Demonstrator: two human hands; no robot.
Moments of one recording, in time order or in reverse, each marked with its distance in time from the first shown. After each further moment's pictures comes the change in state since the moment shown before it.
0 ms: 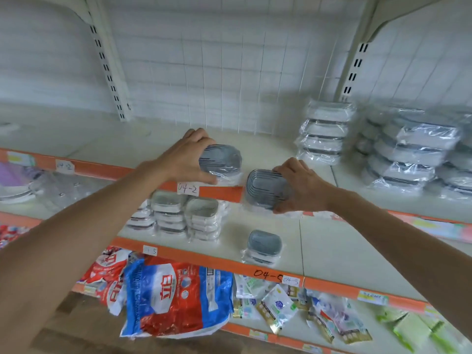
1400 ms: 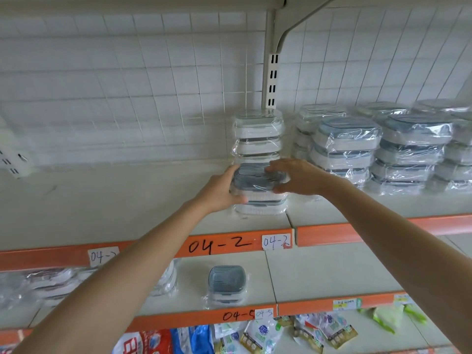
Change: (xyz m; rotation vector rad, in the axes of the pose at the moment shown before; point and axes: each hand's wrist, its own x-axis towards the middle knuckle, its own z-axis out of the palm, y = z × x) left_hand 0.166 0.118 0.115 -0.471 -0.141 0.046; right_hand 0.016 0.163 -0.031 0.101 0.099 0.223
